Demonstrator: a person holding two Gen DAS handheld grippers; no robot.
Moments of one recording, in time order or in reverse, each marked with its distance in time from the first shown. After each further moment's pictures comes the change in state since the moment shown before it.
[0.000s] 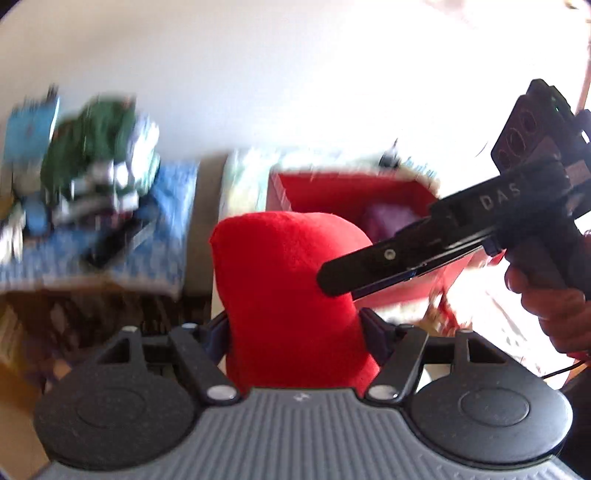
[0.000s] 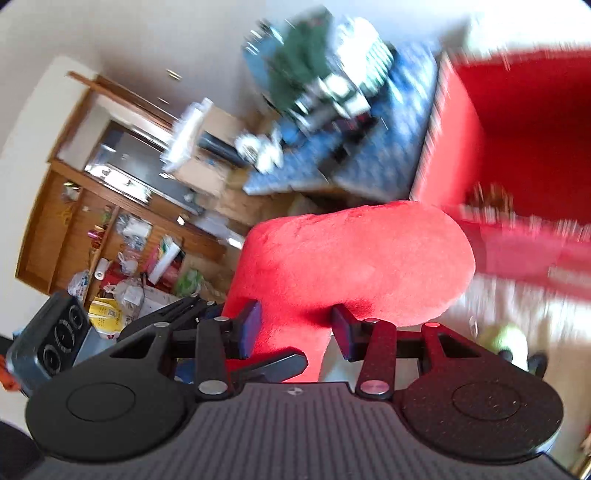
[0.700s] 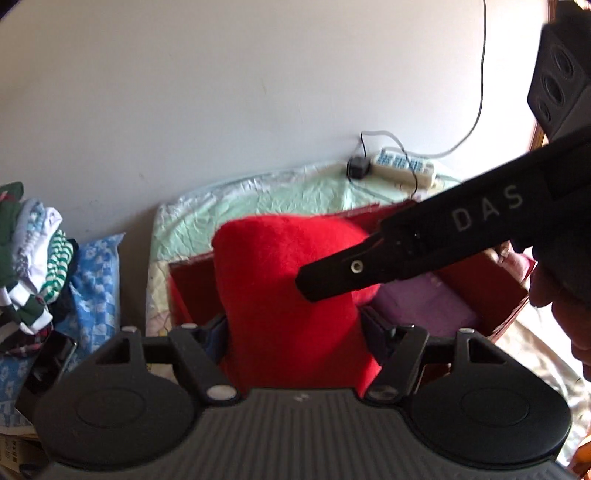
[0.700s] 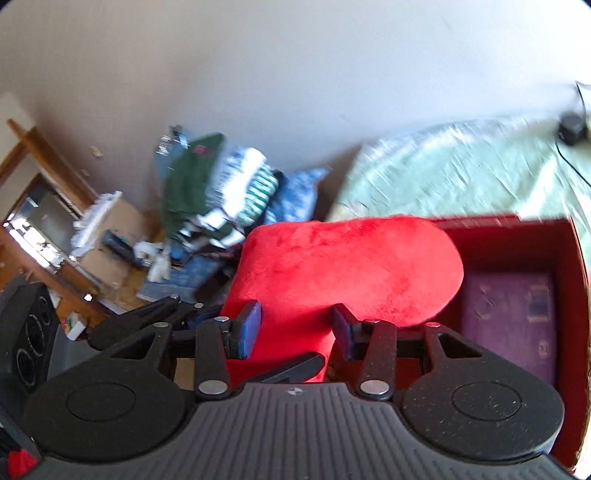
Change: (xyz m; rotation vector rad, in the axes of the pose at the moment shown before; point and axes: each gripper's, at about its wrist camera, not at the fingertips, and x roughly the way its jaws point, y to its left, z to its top) left arm 0.209 -0.081 0.076 0.208 0.083 -0.042; right arm -0.025 -0.115 0.081 0.014 -0.226 -0.360
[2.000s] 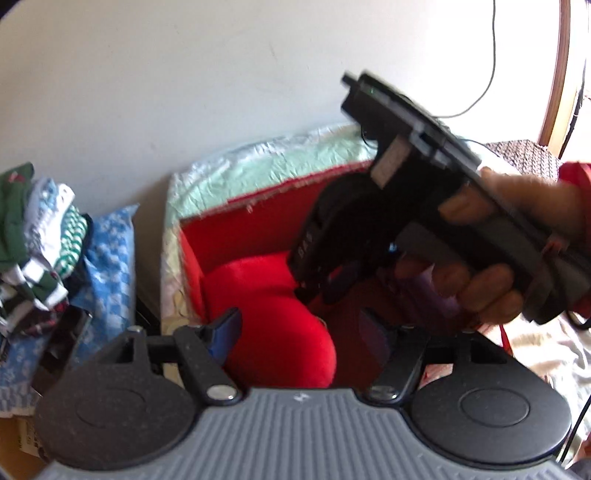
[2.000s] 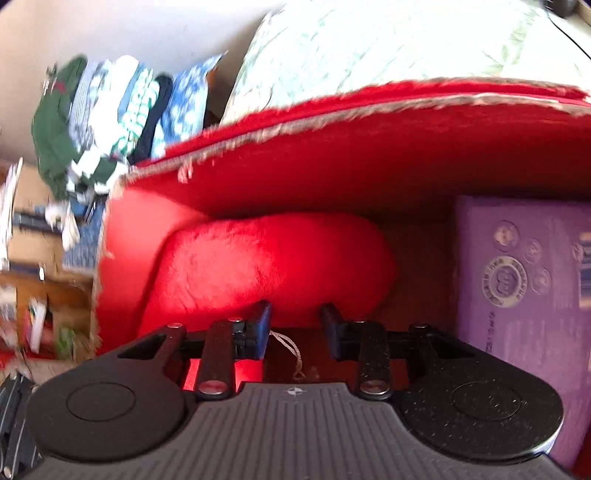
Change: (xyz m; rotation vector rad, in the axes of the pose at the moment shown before) left arm 0.013 0.011 -0.026 0.012 0.095 0.050; right arm 0.121 -0.044 0.013 0.187 0.385 -0.165
